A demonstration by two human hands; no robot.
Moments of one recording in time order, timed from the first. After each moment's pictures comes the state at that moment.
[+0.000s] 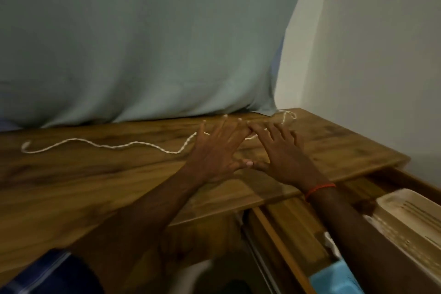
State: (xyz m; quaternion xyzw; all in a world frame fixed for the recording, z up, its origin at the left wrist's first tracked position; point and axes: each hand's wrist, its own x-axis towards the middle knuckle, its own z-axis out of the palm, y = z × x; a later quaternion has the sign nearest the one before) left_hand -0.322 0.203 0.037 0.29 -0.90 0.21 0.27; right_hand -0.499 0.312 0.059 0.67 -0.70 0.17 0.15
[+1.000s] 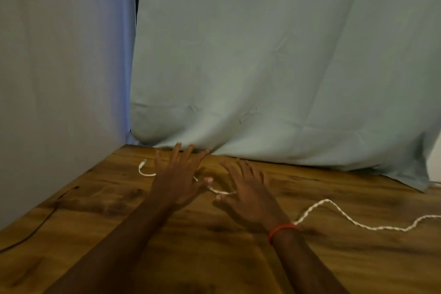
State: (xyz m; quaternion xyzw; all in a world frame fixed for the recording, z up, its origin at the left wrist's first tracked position) left_hand -0.015 0.009 0.006 0.60 -0.75 0.16 0.24; right_hand -0.236 0.053 0.024 0.82 -0.53 0.21 0.07
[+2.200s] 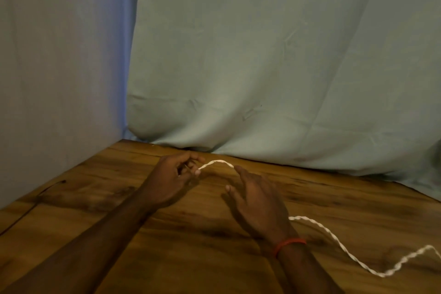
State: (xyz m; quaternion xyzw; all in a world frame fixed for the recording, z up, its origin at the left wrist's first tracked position) left_hand -0.007 0.012 0.009 0.41 -0.74 -0.15 0.51; right_hand -0.245 0.046 0.012 0.78 -0.56 0.28 0.06
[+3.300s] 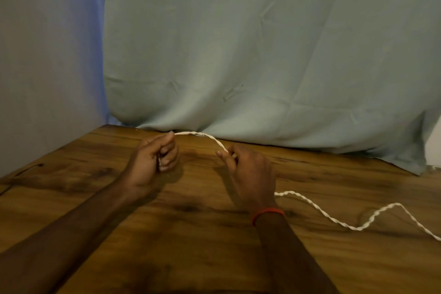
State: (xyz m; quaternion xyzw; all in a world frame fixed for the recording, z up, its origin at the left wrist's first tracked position) left_hand -0.053 0.047 0.020 0.23 -0.57 -0.49 0.62; right_hand -0.273 0.047 0.016 0.71 -0.55 0.42 0.12
